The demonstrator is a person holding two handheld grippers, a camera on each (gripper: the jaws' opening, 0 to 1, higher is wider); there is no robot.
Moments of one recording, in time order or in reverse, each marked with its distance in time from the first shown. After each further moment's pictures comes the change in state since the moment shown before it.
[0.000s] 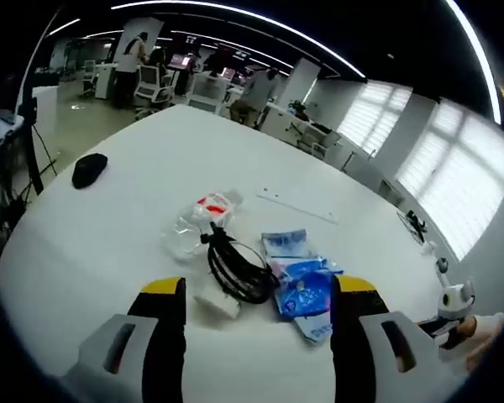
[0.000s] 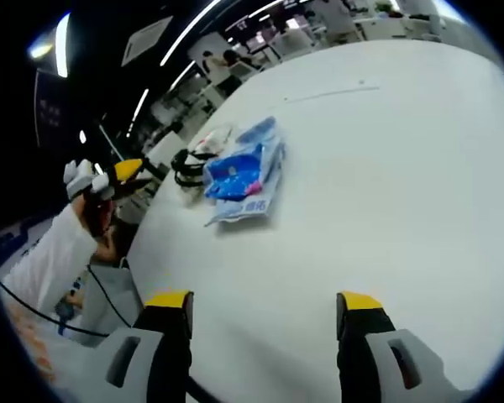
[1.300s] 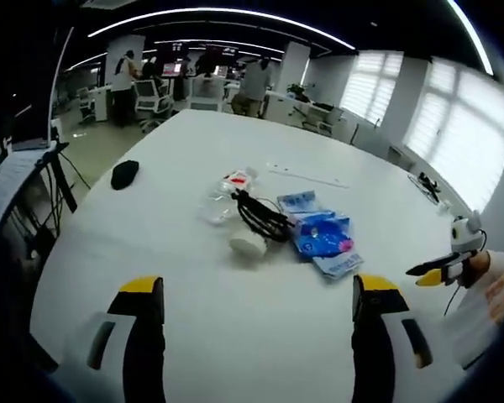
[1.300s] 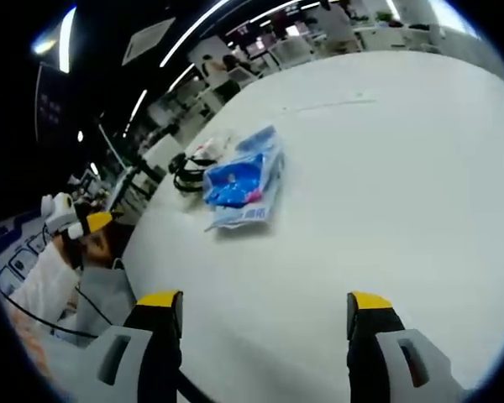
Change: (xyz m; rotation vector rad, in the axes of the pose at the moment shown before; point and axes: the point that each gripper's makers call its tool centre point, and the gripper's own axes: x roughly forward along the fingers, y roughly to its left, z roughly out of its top) left arm -0.095 0.012 -0.045 0.150 0.043 0.097; right arm -0.008 0.007 0.006 -0.033 -0.031 -0.042
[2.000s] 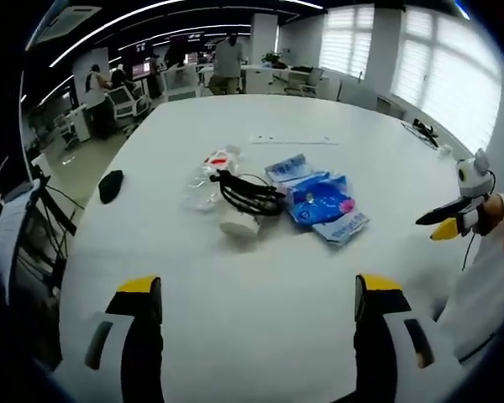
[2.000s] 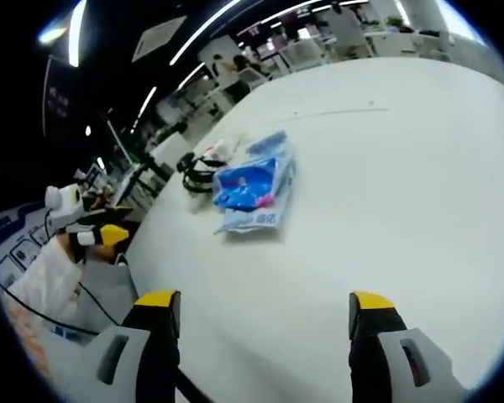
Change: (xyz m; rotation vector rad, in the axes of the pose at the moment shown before) left arm 0.013 -0.012 -0.016 0.231 0.141 0.030; right arm 0.002 0.008 0.006 -0.040 -0.006 0.026
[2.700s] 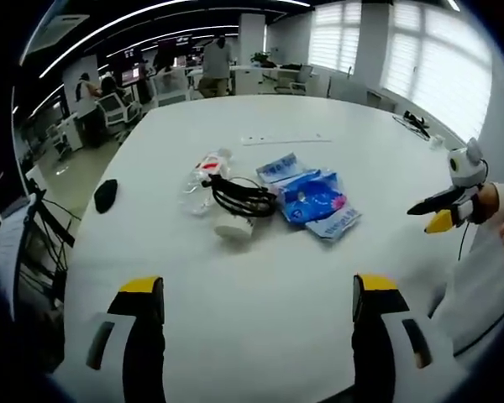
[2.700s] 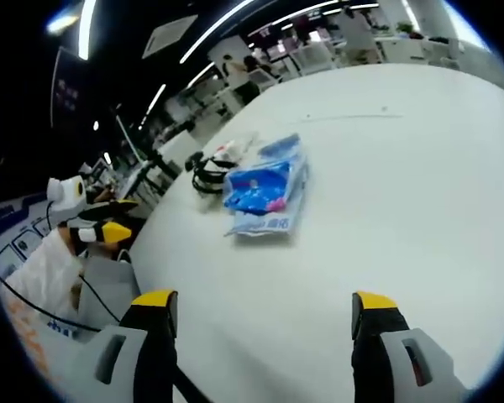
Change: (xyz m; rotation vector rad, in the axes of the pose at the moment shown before) left arm -0.007 -0.007 0.001 0.059 0.017 -0.039; right arm 0.003 0.008 0.004 -0.039 -0.013 0.025
